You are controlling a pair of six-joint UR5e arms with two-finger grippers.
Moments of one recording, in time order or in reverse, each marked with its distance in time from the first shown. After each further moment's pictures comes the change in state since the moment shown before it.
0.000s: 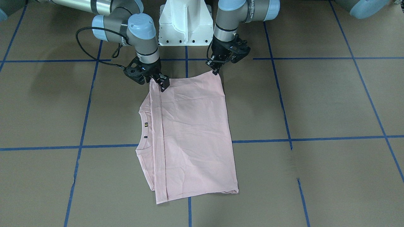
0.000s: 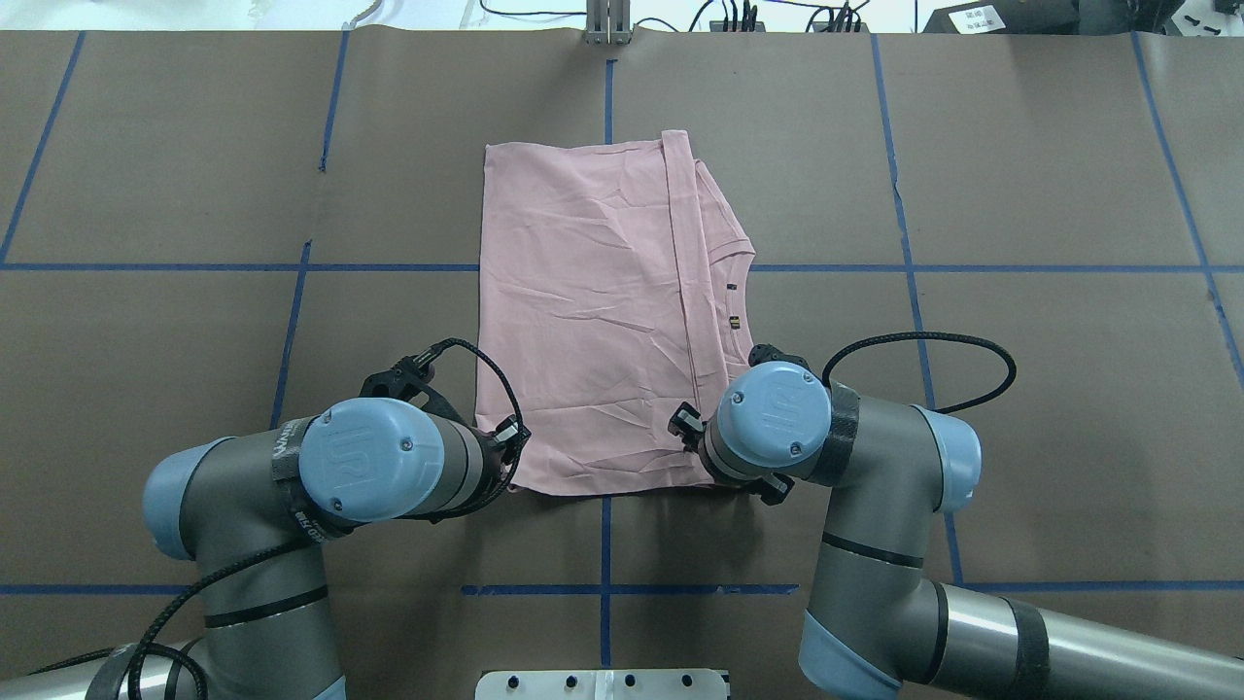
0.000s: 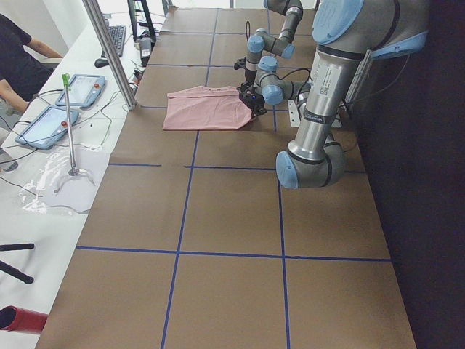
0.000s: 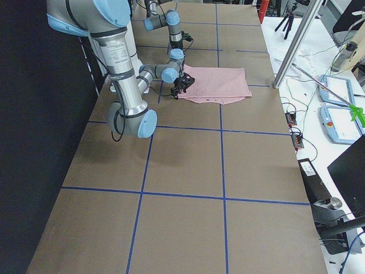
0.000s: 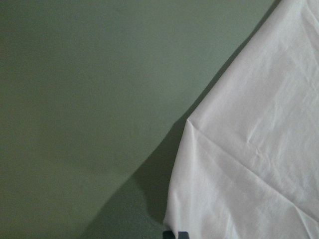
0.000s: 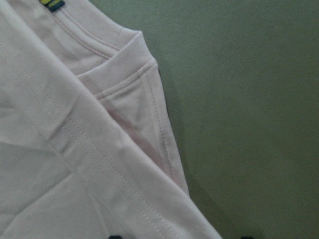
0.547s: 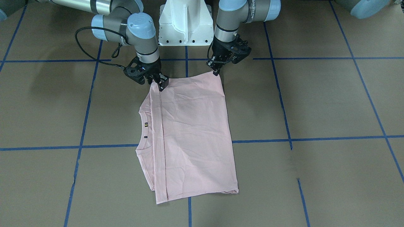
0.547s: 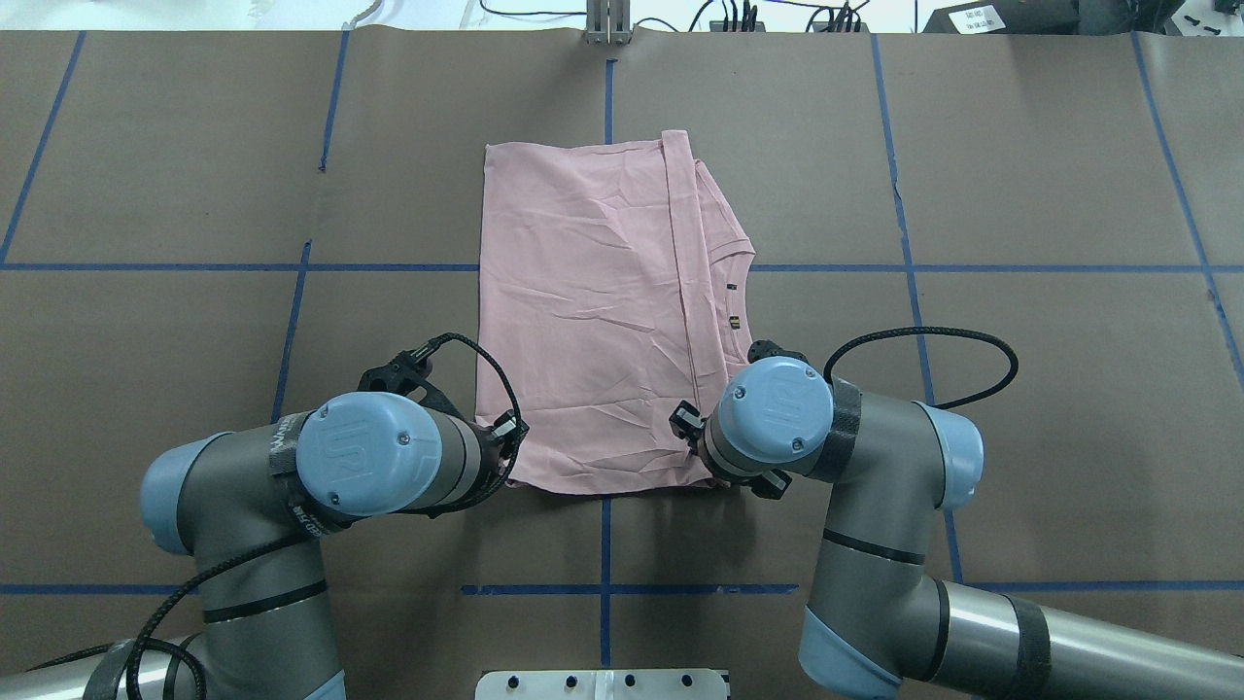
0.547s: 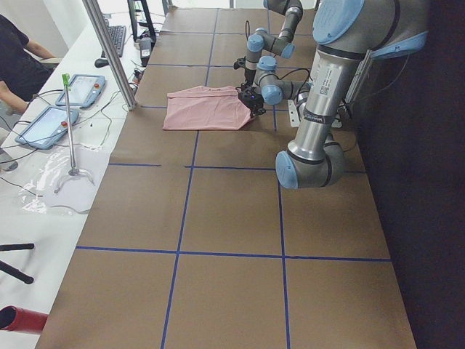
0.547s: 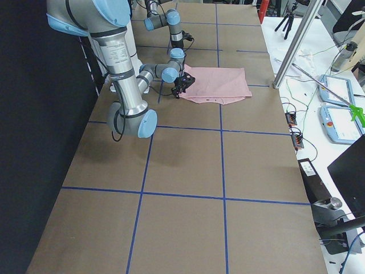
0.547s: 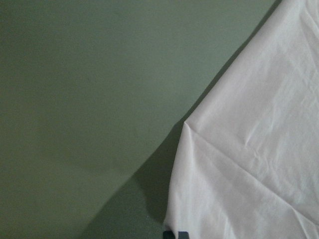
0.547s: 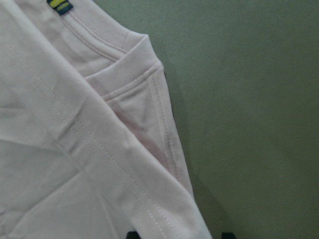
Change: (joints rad) left arm -0.008 0.000 0.000 0.000 0.000 0.004; right arm 0.007 0.002 0.005 0.000 0.004 -0.008
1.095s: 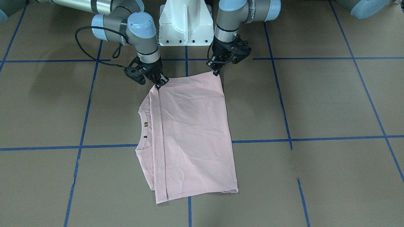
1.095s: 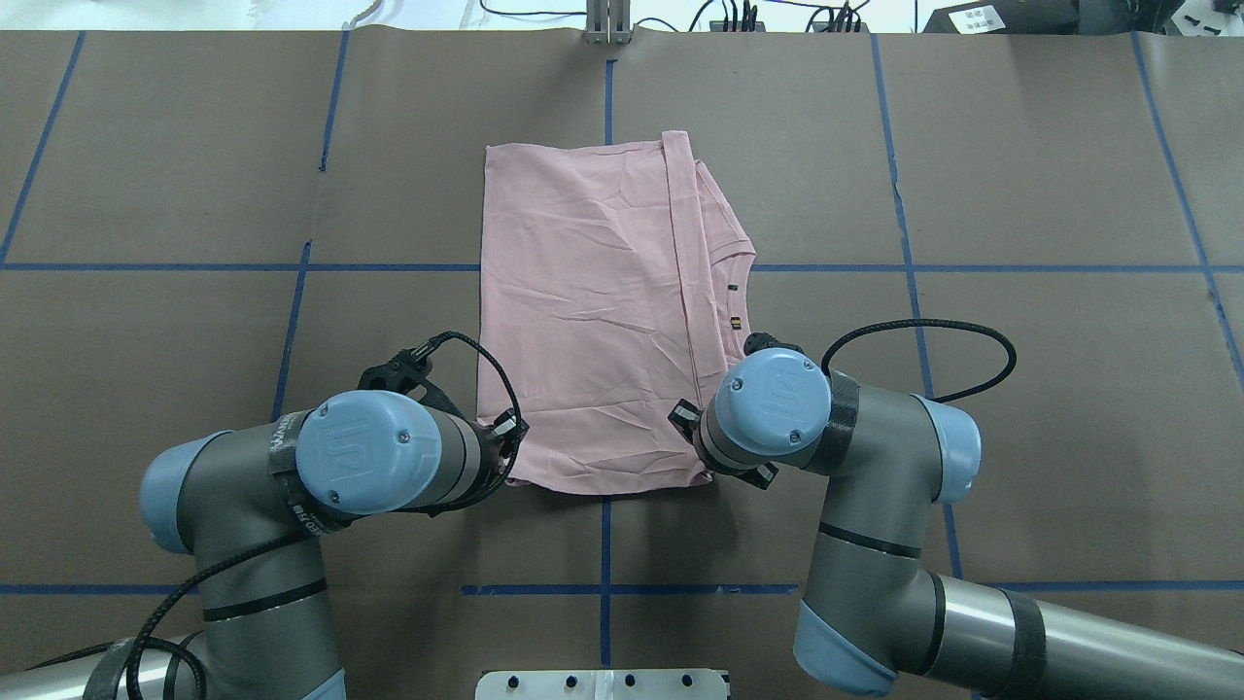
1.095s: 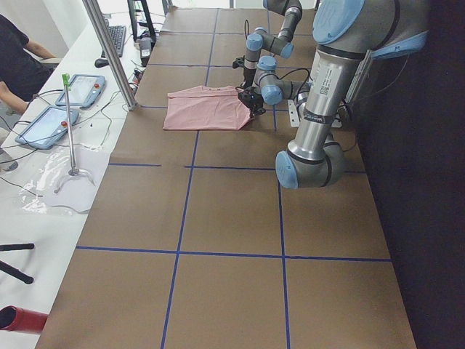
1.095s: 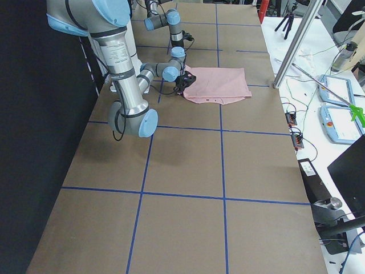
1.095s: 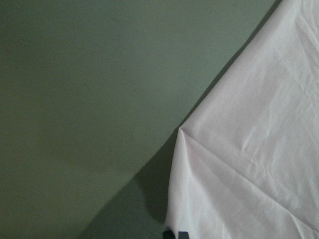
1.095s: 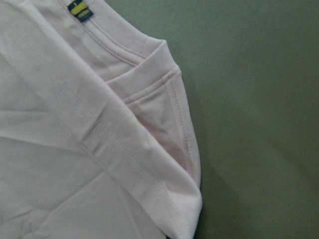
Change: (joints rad) left arm -0.002 -0.001 0.001 0.000 0.000 0.002; right arm 0.009 0.015 0.000 0.001 0.000 -0.001
